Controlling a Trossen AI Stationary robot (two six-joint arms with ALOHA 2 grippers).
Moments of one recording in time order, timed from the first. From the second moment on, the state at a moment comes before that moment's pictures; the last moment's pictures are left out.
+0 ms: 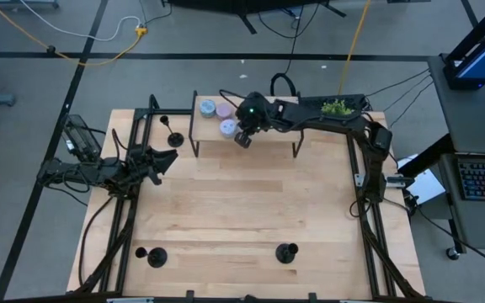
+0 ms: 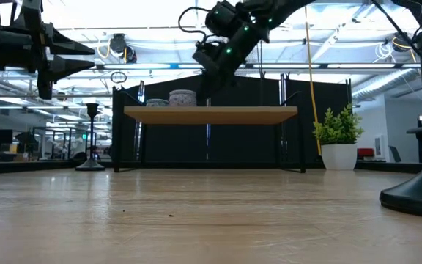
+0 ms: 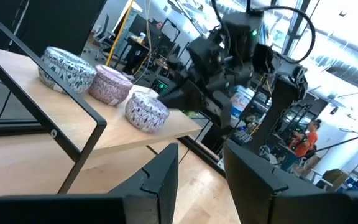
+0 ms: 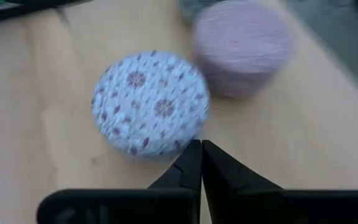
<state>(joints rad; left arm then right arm) -0.14 0.05 0.06 0.15 -0.60 -0.50 -0.38 1.91 1.64 -0.47 0.04 0.04</state>
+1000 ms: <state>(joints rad) -0.14 0.71 0.28 0.41 -0.60 -0.43 -0.35 1.73 1.62 -0.50 0.10 0.02</state>
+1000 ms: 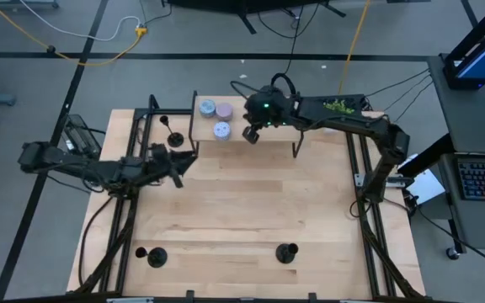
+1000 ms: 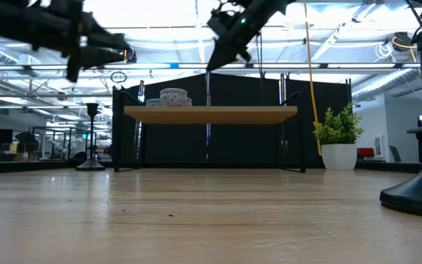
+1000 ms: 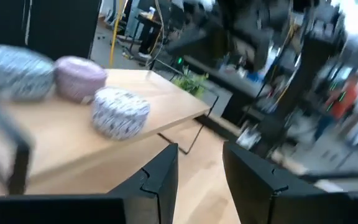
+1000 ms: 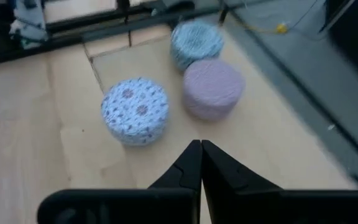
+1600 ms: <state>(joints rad) 0.04 1.27 0.73 0.18 -0.44 -0.31 -0.36 0.97 0.90 -0.15 0.01 0.04</state>
